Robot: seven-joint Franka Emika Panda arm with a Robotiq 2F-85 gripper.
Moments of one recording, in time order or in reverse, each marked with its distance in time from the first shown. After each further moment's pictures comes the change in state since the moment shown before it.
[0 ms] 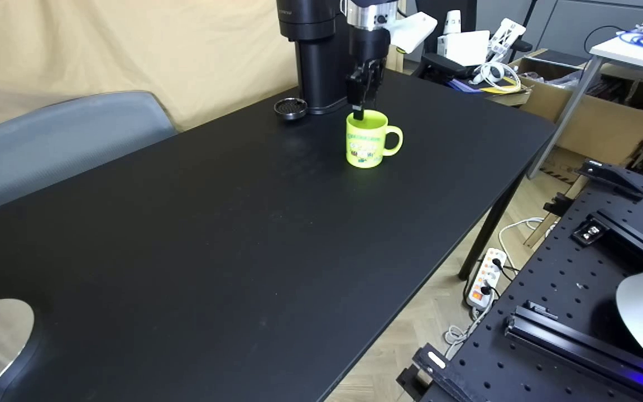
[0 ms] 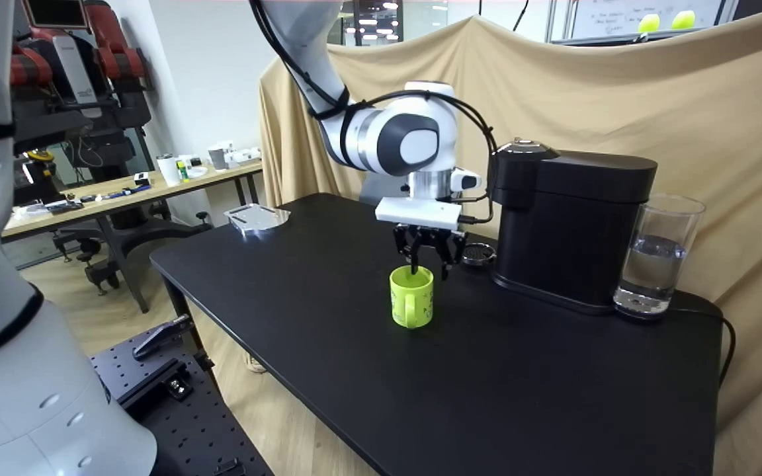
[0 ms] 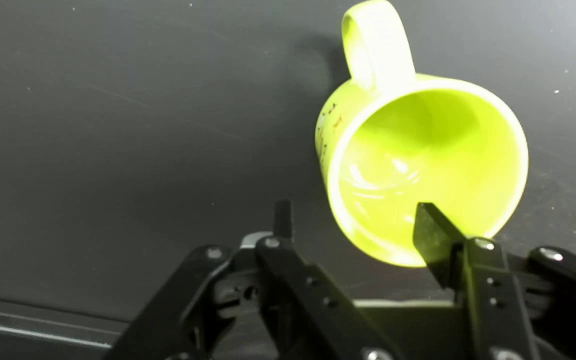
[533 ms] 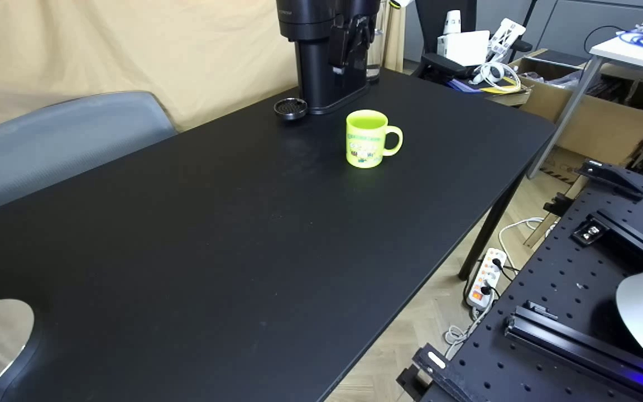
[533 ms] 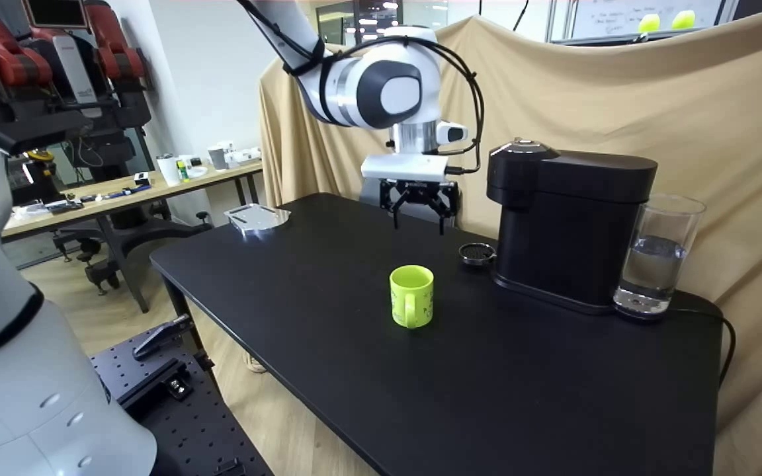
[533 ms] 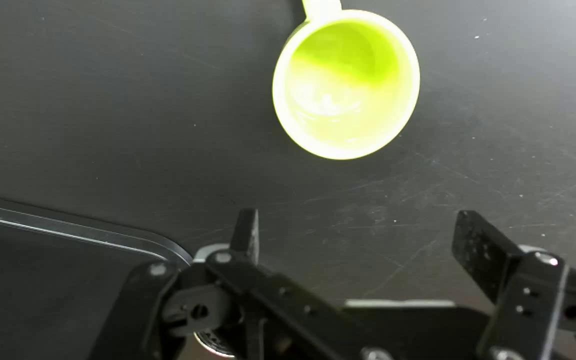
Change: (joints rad) arm 0.007 -0.164 0.048 -0.035 0.040 -0.054 -0.011
